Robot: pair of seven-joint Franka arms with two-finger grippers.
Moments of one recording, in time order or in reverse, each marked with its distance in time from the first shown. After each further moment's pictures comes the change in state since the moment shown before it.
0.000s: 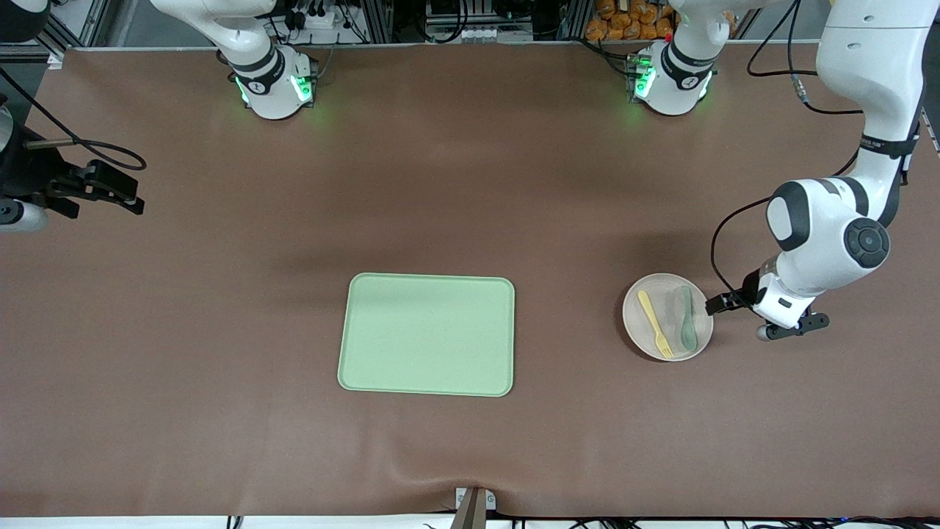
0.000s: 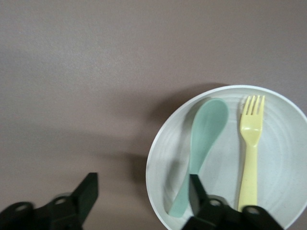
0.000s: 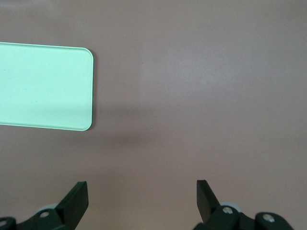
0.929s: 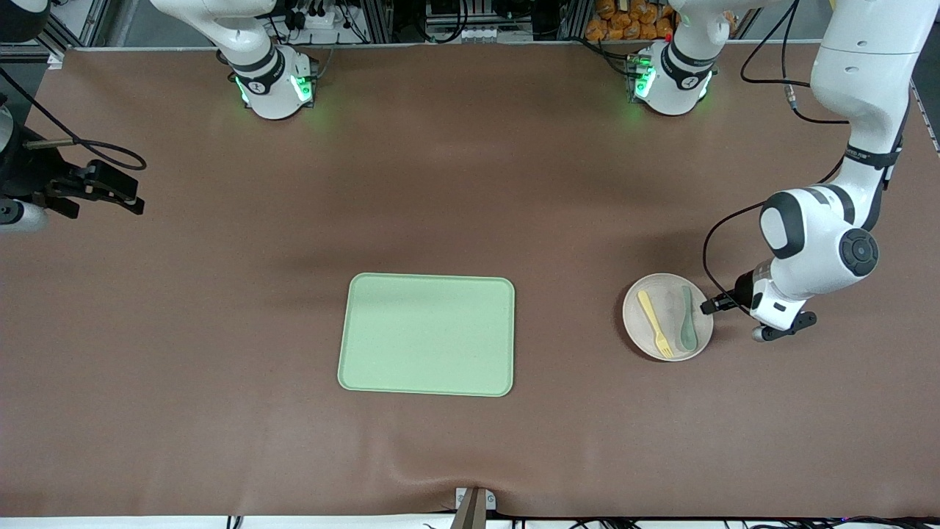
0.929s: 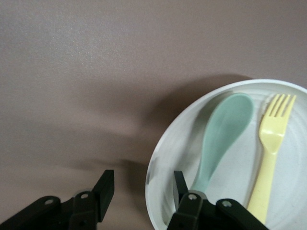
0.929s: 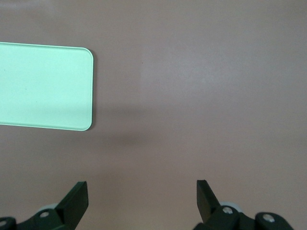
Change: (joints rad) left arm 0.014 0.063 0.000 -0.009 -0.096 0.032 0.001; right arm 0.000 0.000 0.000 0.000 0.000 0.000 0.000
